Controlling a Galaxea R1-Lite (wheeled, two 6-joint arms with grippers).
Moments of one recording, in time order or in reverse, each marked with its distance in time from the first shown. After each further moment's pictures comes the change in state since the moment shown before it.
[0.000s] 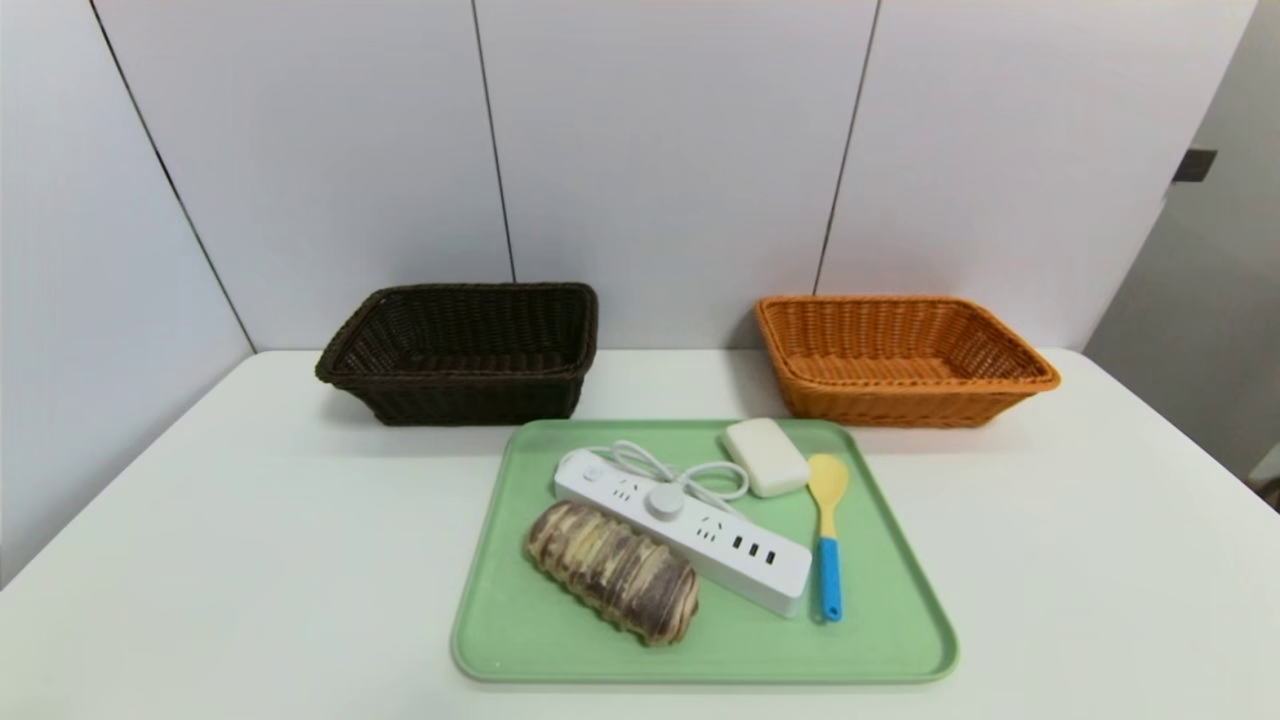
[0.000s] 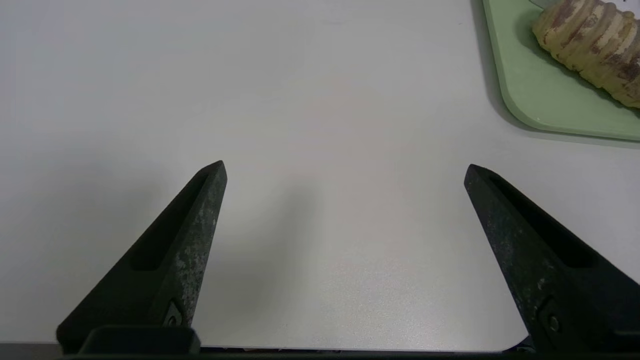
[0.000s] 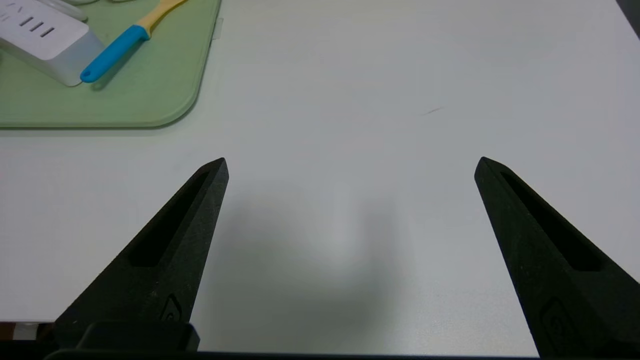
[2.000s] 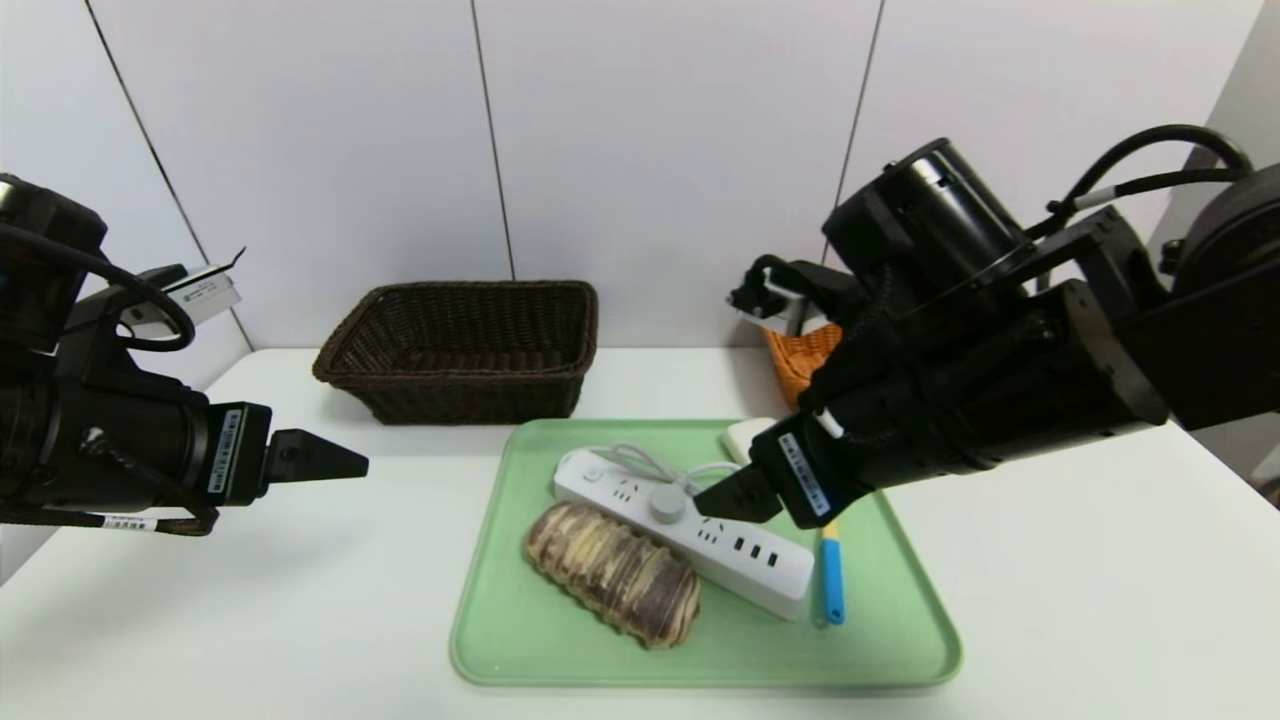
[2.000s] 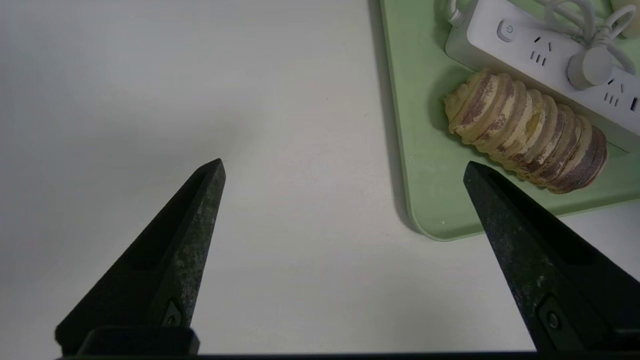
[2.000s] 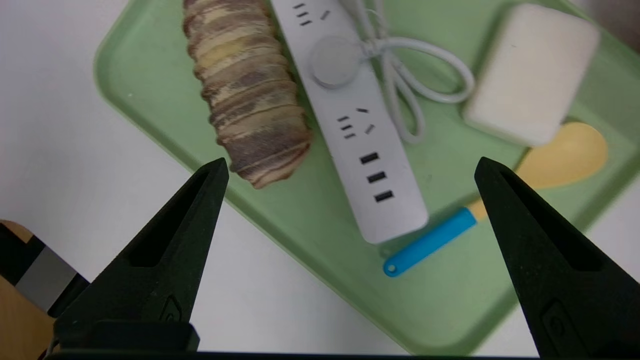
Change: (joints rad) left arm -0.194 0.936 -0.659 0.053 -0.081 -0.009; right arm 0.737 1.386 -1.119 0.194 0.007 0.072
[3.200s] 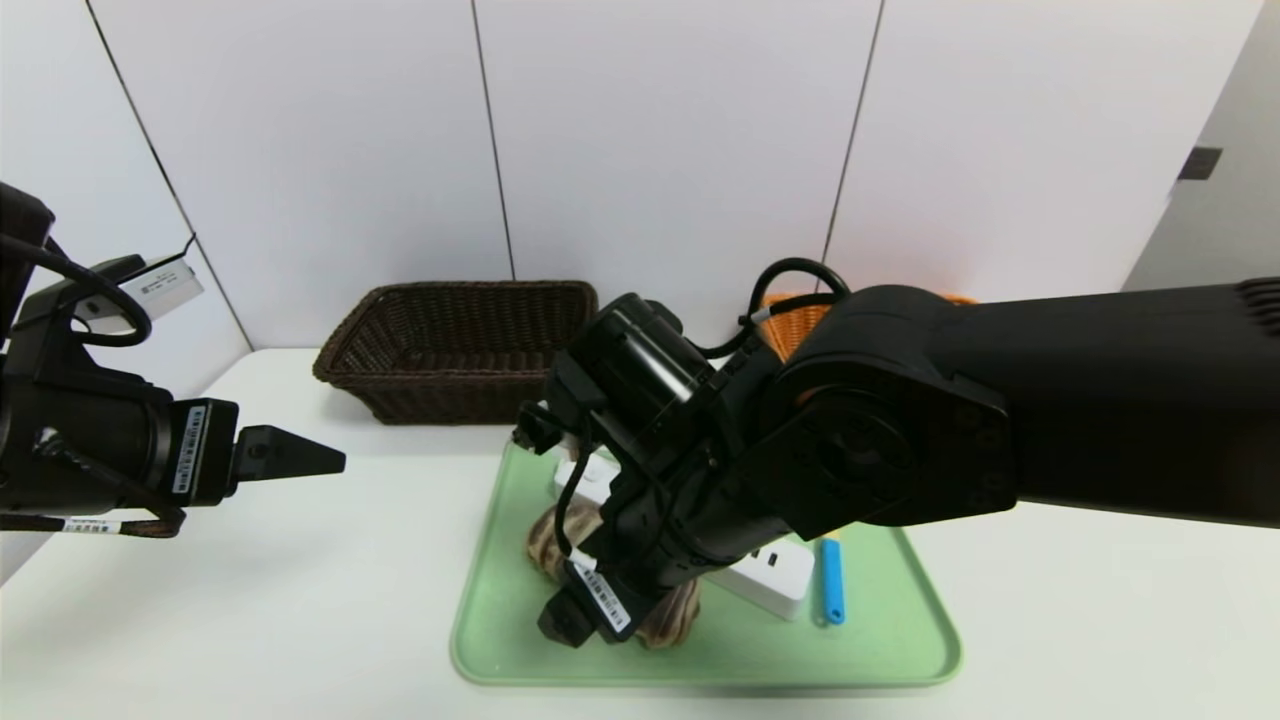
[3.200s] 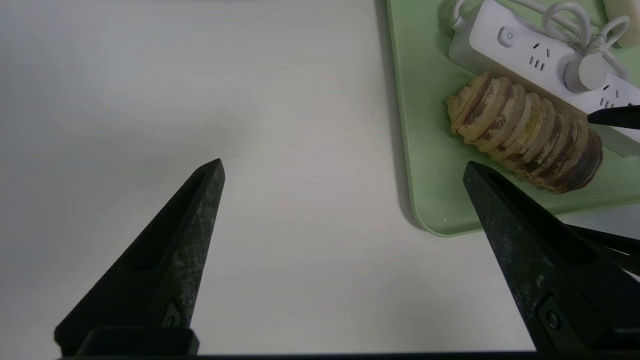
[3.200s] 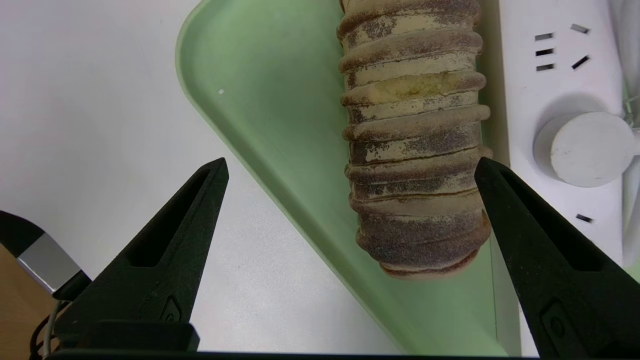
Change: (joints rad) left arm 0.028 -0.041 -0.004 0.021 0.000 0.002; right arm 0.210 0.319 -0.232 0.057 -0.002 -0.006
